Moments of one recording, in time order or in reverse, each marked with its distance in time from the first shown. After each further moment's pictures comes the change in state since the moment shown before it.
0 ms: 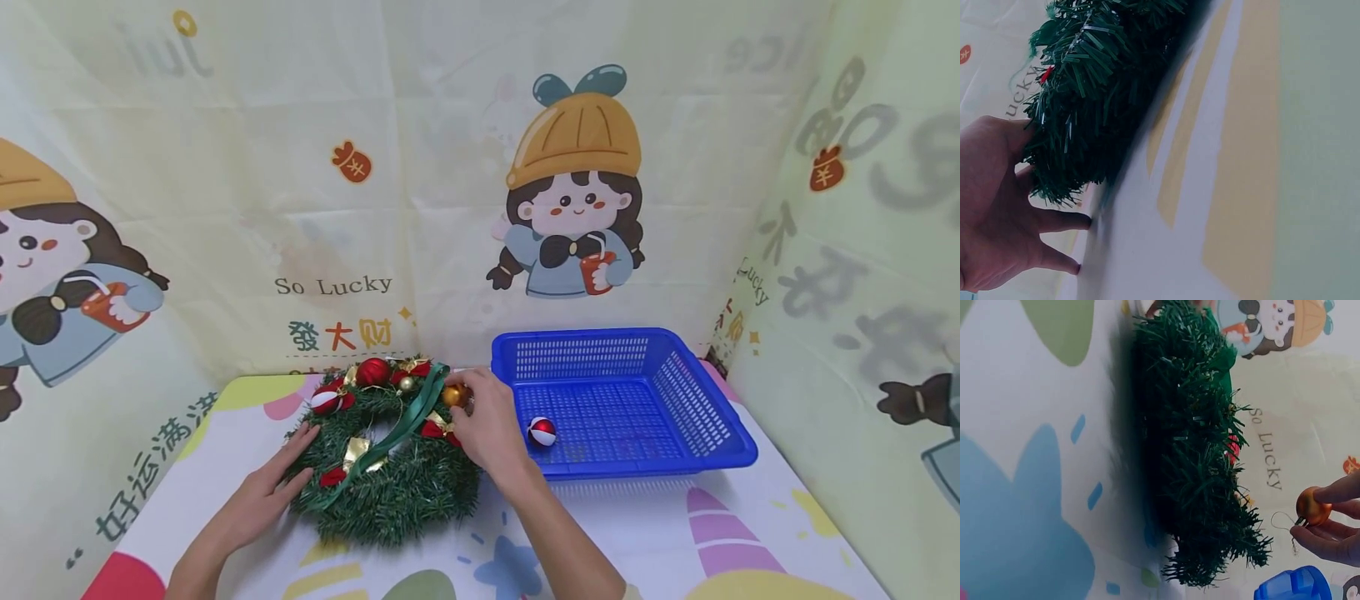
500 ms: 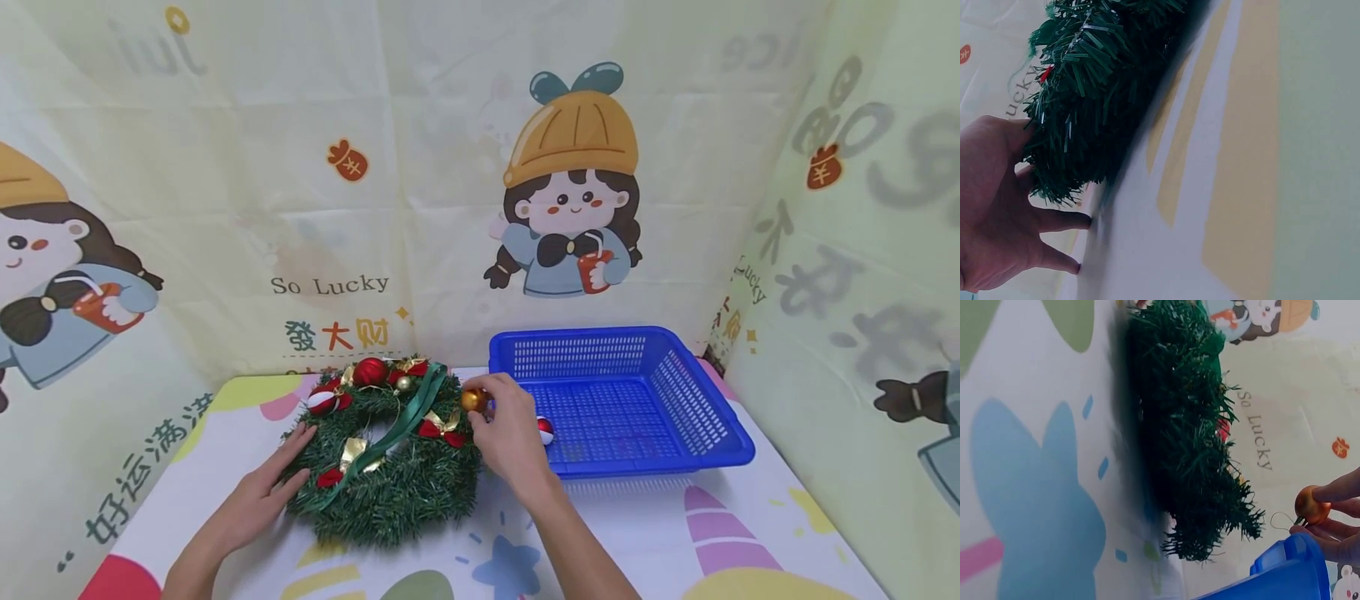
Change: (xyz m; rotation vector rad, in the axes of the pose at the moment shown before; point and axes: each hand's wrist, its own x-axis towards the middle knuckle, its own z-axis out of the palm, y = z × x) left_hand 0.000 -0.001 -0.002 0.022 0.002 0.005; right_hand -0.014 0.010 -0.018 -0.008 0.047 0.052
